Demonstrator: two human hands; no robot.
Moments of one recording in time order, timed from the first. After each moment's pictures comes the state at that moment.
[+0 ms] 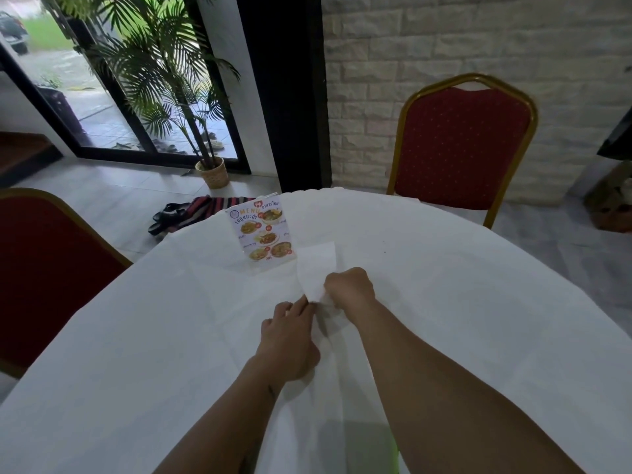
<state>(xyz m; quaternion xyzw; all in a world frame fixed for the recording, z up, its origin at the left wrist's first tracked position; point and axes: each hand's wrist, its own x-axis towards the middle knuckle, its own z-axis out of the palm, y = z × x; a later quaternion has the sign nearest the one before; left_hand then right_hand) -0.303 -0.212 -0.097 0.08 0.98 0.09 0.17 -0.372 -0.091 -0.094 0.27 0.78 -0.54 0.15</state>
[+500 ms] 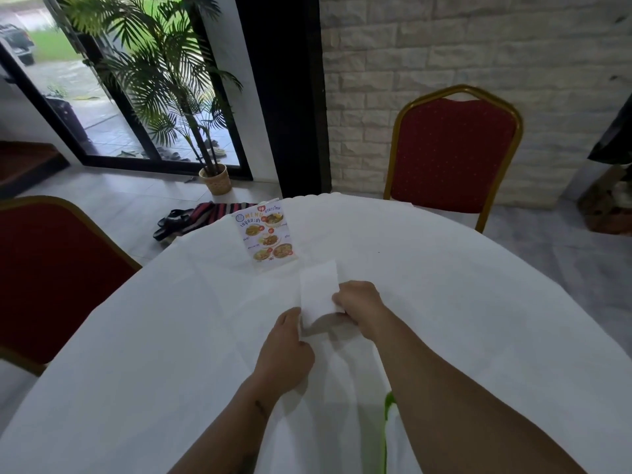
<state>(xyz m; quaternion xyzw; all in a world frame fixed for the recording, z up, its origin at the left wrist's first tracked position) -0.259 -0.212 -0.084 -0.04 0.94 0.32 0.12 -0.341 -0.067 -0.099 0.23 0.71 -0.63 0.18</state>
